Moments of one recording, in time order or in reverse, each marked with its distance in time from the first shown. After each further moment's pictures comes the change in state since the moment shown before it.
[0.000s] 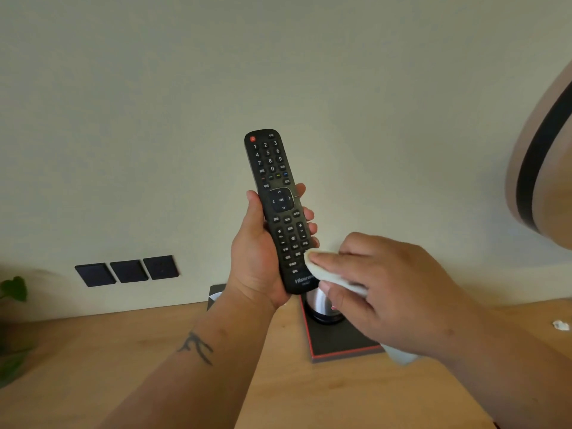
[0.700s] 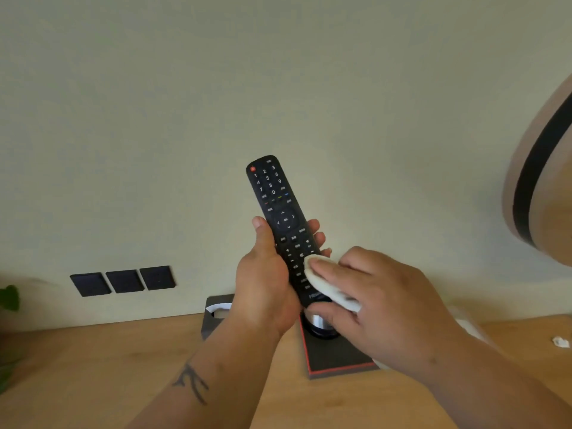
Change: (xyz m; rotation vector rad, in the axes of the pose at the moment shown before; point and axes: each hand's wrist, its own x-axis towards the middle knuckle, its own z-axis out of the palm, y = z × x) left_hand -0.007 -0.009 0.010 0.046 0.276 -0.060; right_hand 0.002 0.000 0.014 -0.088 0.113 0.013
